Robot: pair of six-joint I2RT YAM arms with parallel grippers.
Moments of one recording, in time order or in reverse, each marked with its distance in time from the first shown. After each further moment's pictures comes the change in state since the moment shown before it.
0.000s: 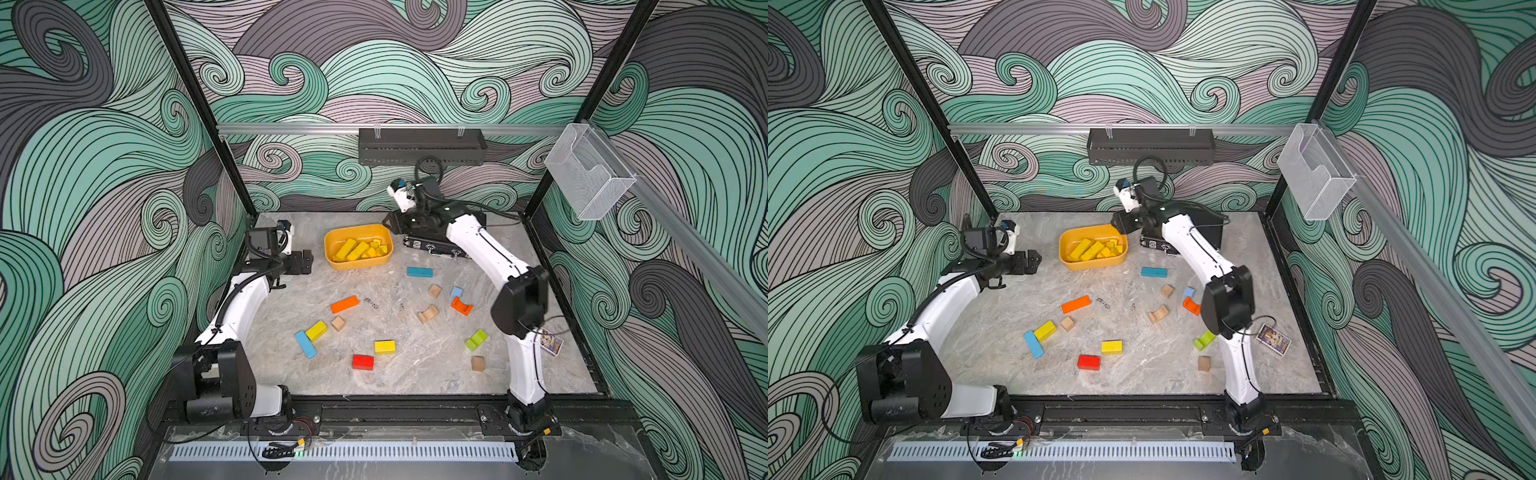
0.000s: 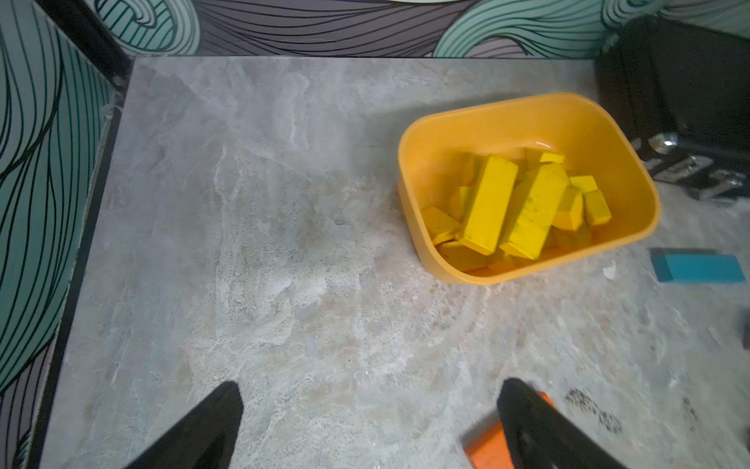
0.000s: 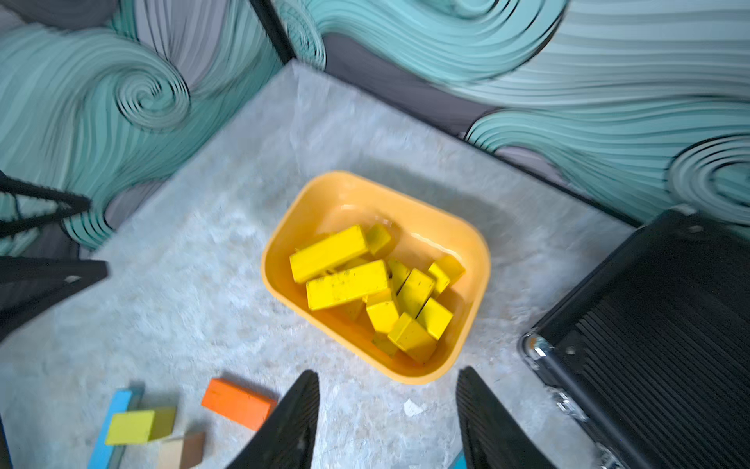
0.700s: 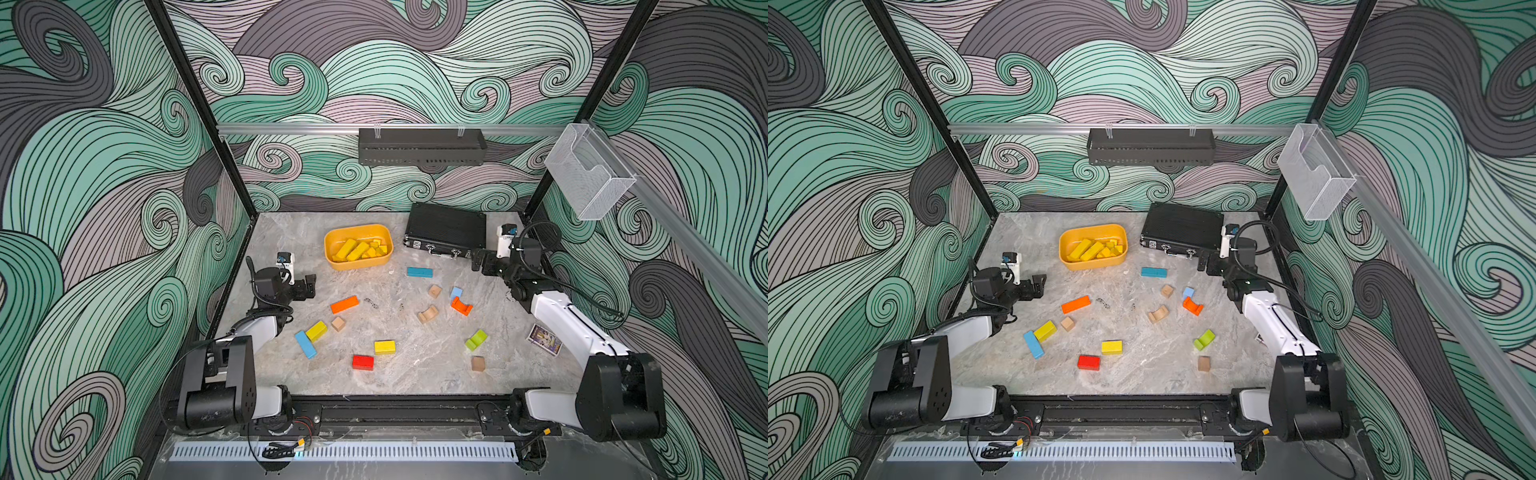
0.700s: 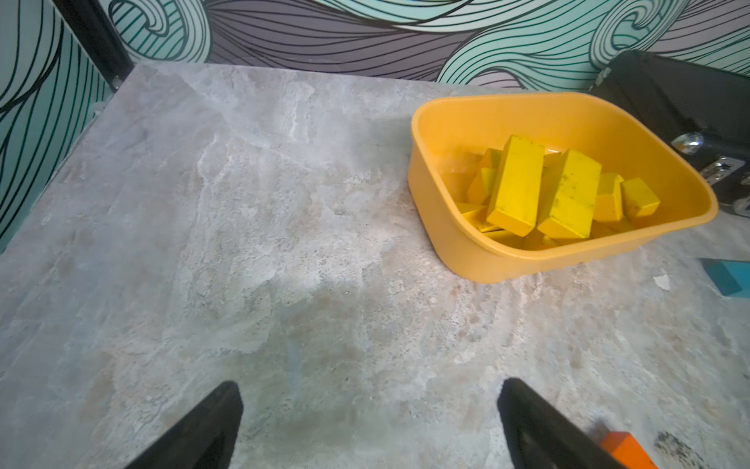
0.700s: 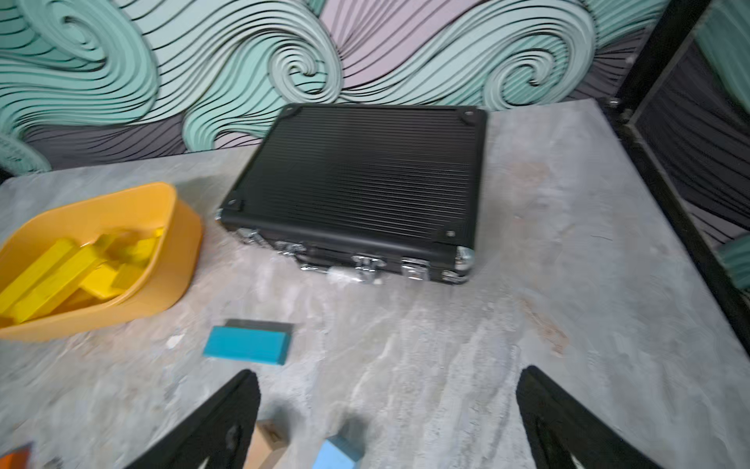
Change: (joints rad) left arm 0.018 -0.004 -0.530 0.766 0.047 -0.027; right arm -0.423 -0.717 -1.159 0.533 0.267 0.127
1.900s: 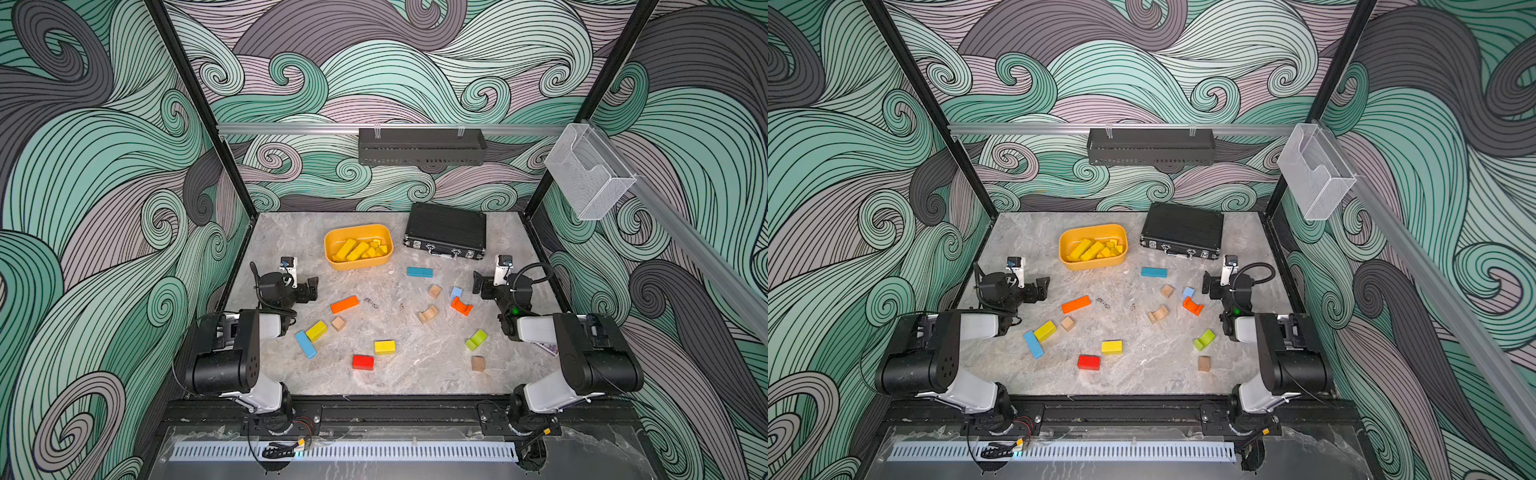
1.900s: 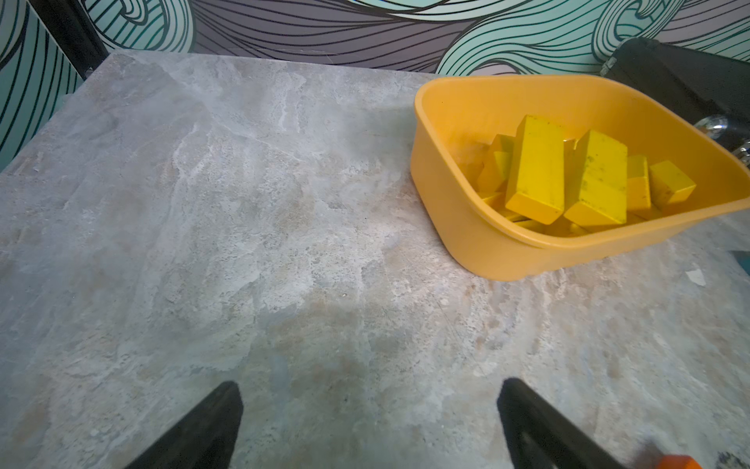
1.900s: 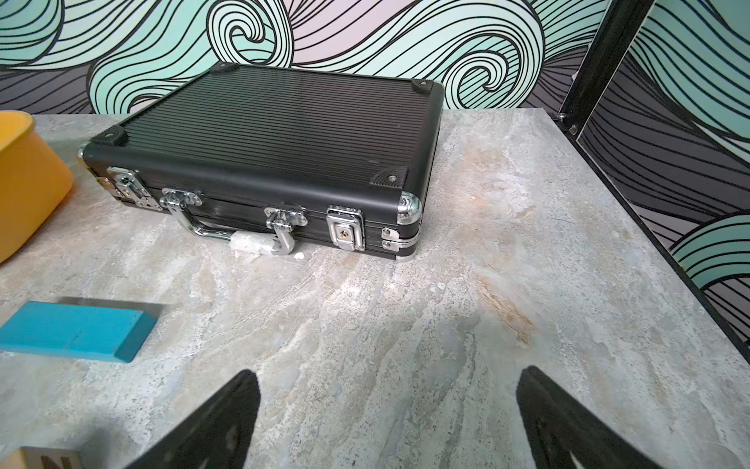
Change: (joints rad) left arm 0.005 0.156 -0.036 0.212 0.018 0.004; right arm -0.028 0.246 -0.414 0.828 0.025 -0.154
